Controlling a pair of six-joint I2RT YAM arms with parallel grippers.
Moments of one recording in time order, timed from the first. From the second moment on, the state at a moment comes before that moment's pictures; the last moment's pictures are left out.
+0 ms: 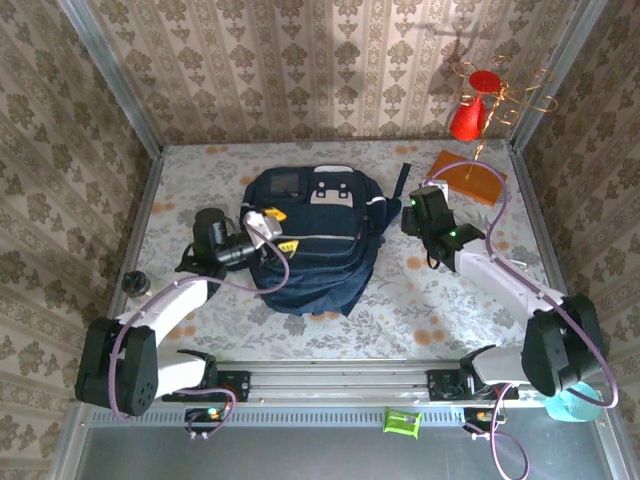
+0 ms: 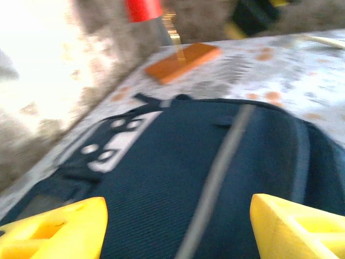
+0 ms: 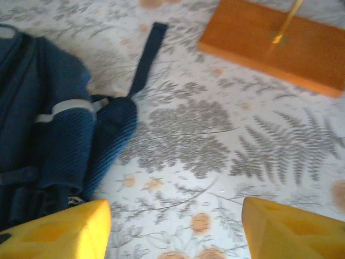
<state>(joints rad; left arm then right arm) -0.29 1.21 0.56 0.38 0.75 0.46 0.36 1.31 0.91 -0.34 0.45 0.34</state>
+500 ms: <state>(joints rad) -0.08 1.19 0.46 0.51 0.04 0.02 0.24 1.20 0.68 -0.15 0.62 0.29</state>
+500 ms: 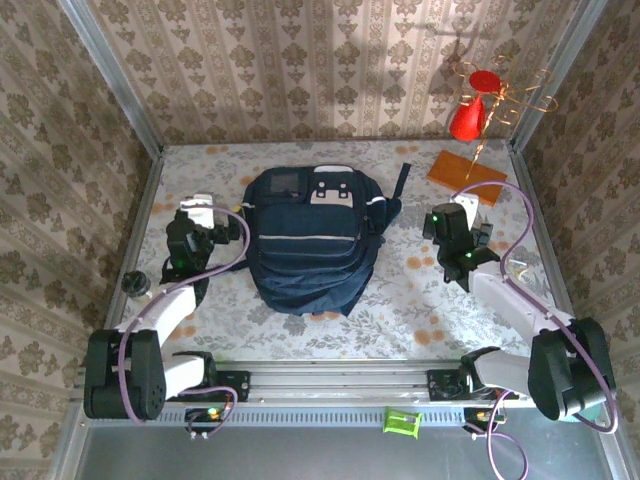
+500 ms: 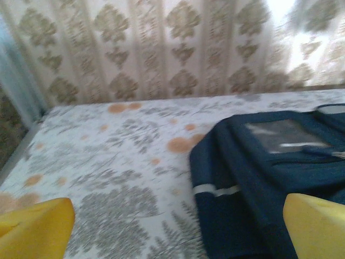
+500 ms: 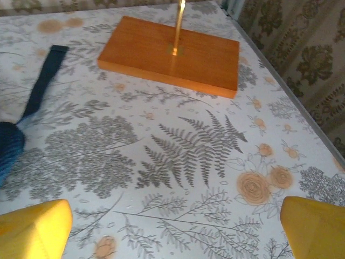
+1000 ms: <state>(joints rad) -0.07 1.45 0.46 0.56 -0.08 0.10 0.19 1.34 0.47 0.26 0.61 0.12</state>
